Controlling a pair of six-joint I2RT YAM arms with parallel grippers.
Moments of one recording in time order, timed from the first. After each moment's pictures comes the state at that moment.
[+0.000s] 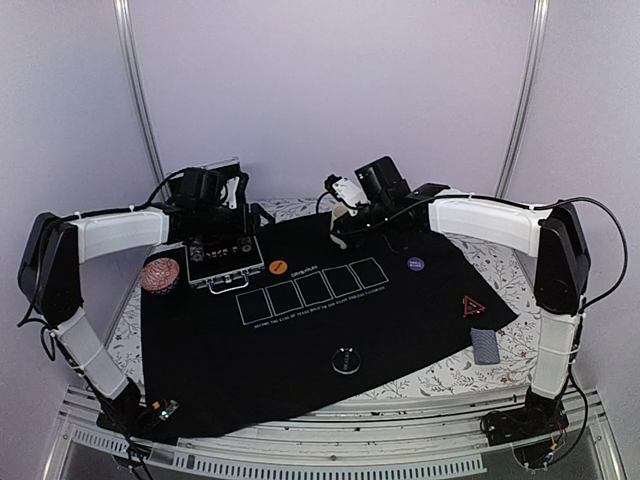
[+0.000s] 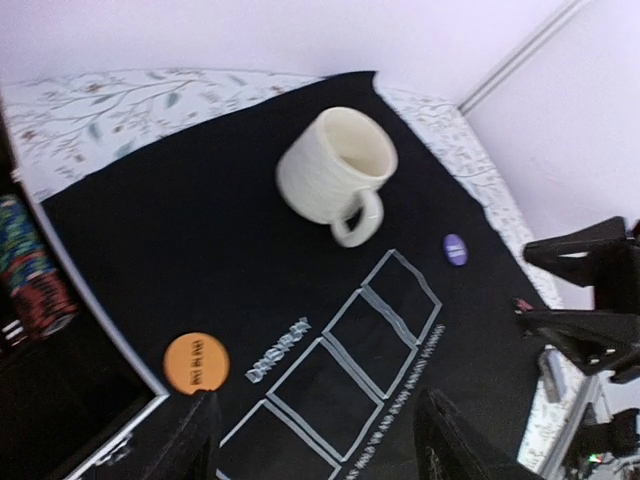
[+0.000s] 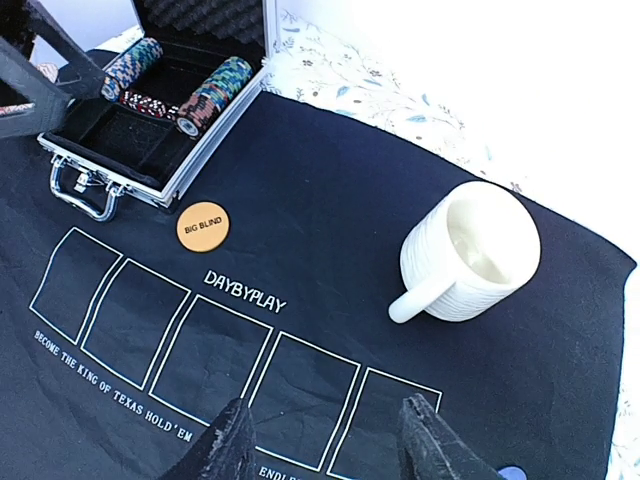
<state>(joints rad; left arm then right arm) -0.41 1.68 1.17 -0.03 0.34 -0.39 0.76 1.97 1.67 -0.37 0.08 -0.10</state>
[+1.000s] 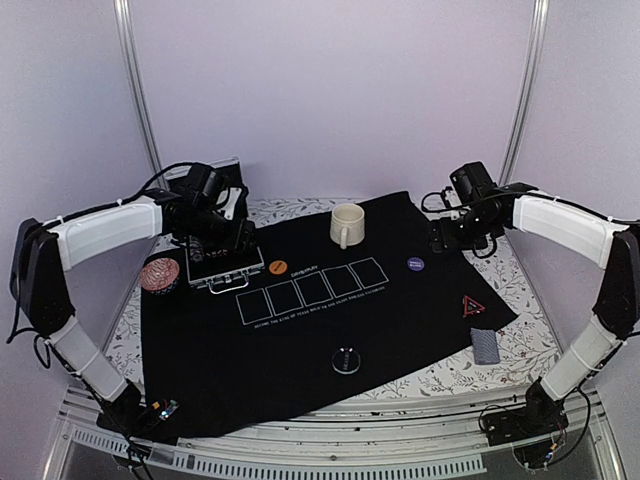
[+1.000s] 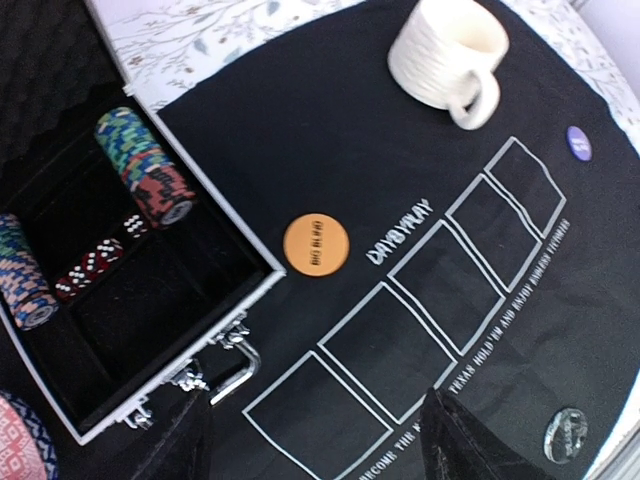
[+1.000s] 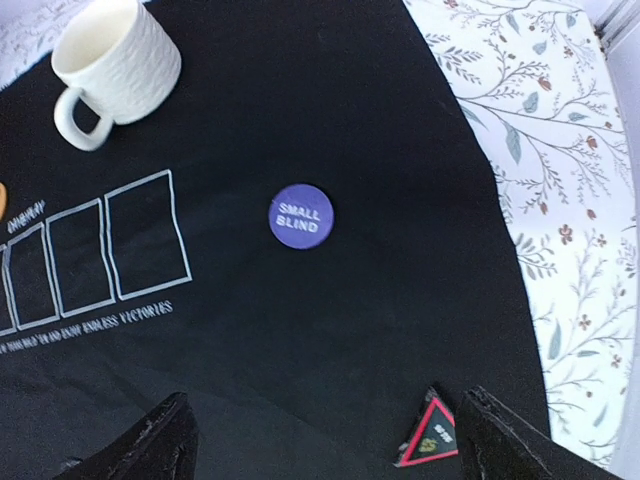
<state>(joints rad) -0.47 1.61 1.27 -0.51 0.03 -0.17 0.42 1.59 1.30 -0.67 0.12 0.25</state>
